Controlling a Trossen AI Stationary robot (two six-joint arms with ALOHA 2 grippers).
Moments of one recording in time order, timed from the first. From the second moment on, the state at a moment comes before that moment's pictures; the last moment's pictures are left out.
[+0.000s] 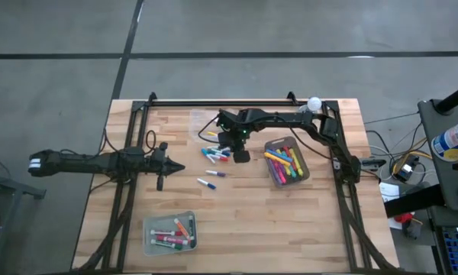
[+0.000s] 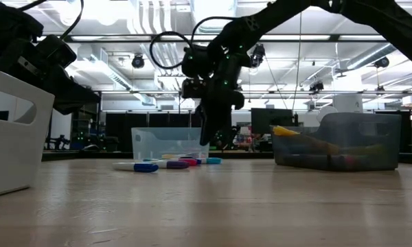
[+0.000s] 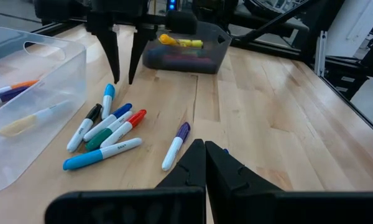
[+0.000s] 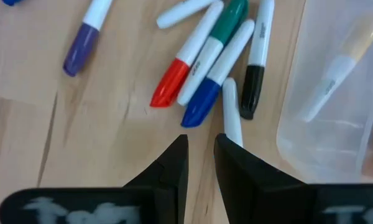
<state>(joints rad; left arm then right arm) 0.06 0.37 0.01 0.07 0.02 -0.19 -0.30 2.19 1.76 -0.83 -0.21 -0.47</state>
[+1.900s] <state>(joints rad) 0.06 0.37 0.01 0.07 0.02 -0.19 -0.31 2.20 1.63 -0.59 0.00 -0.51</state>
